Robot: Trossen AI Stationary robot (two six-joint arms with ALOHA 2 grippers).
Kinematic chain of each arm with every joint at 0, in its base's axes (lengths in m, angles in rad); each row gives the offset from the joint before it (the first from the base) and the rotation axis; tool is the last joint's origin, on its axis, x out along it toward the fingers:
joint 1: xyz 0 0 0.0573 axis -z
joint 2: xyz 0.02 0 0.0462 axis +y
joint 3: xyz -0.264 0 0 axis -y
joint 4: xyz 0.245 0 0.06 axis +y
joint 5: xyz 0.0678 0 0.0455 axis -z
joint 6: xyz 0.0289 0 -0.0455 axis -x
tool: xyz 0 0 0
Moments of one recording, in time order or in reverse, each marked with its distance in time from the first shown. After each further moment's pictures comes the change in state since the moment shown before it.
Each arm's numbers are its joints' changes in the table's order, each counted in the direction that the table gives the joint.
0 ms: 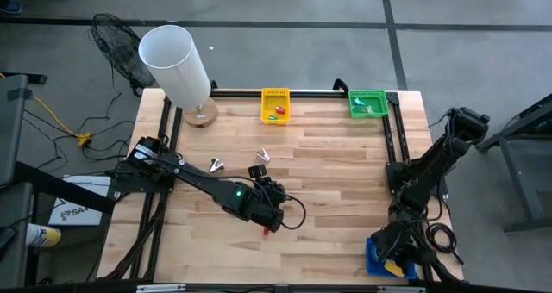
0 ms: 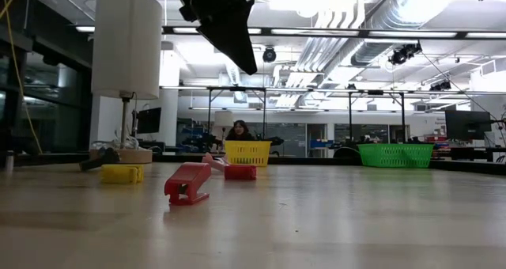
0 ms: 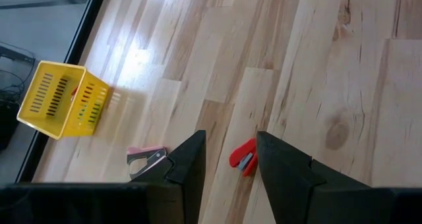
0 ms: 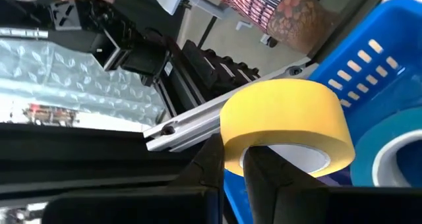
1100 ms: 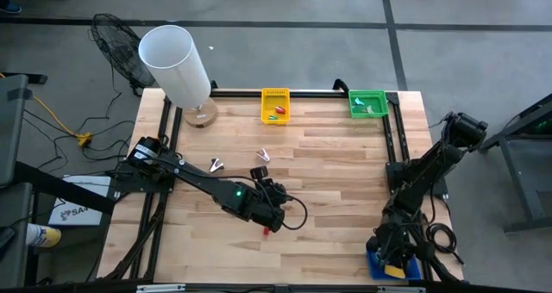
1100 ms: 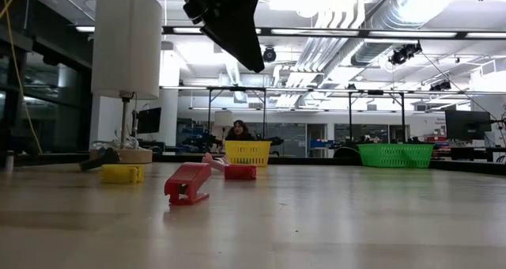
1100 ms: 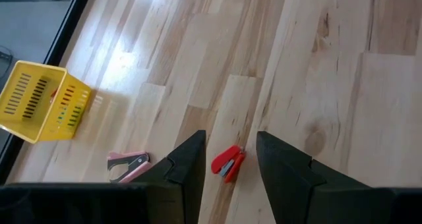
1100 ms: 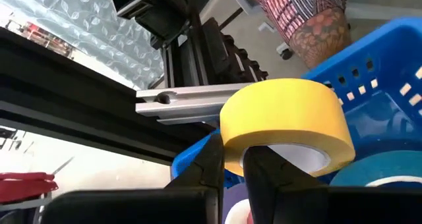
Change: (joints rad) left arm 0.000 0.000 0.001 -0.048 0.041 0.009; right arm 0.021 0.138 0.002 -0.022 -0.097 0.445
